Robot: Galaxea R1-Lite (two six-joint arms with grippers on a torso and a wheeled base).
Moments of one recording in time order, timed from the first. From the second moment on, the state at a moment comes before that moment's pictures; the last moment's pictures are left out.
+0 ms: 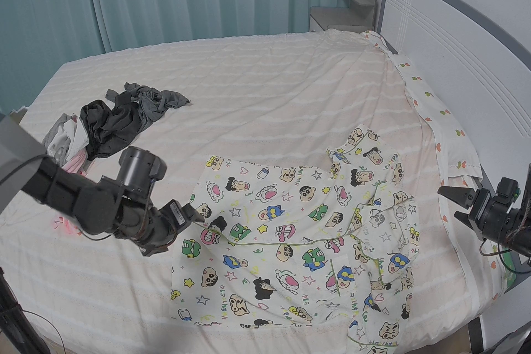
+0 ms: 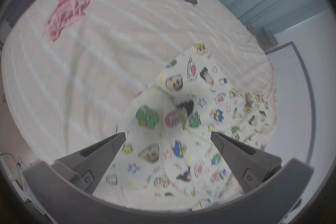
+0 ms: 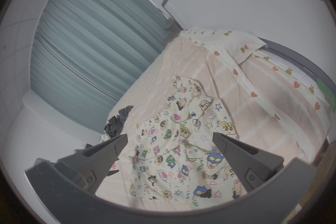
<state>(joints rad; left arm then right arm) -0.32 1.87 -0.82 -0.12 -0.11 -0.93 0.02 1.43 -0.29 -0.74 0.29 0.66</state>
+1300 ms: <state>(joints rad) -0.17 1.71 -0.02 -0.87 -0.59 -1.00 -0.13 2.30 -0.65 -0.99 0.46 0.36</state>
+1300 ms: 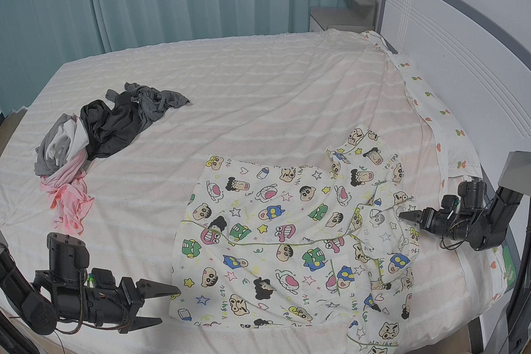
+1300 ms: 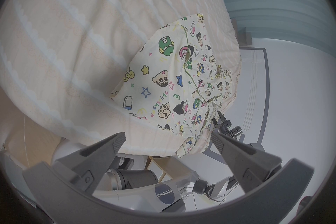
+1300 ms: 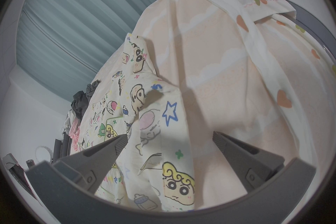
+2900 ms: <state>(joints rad) -0.17 1.72 -0.02 -0.87 -0.59 -1.00 -0.26 2.28 -0.70 -1.11 0.36 0.36</state>
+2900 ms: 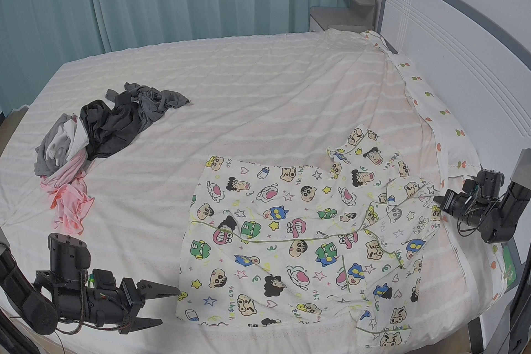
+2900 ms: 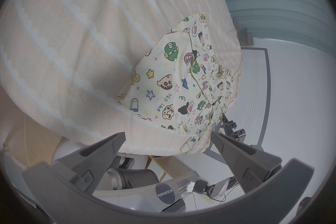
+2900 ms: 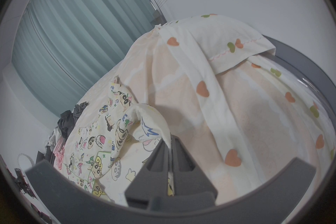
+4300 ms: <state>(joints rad) -0.18 1.72 -0.02 -0.87 -0.59 -0.99 -0.28 2.16 -0.33 -1.12 0.64 0.22</state>
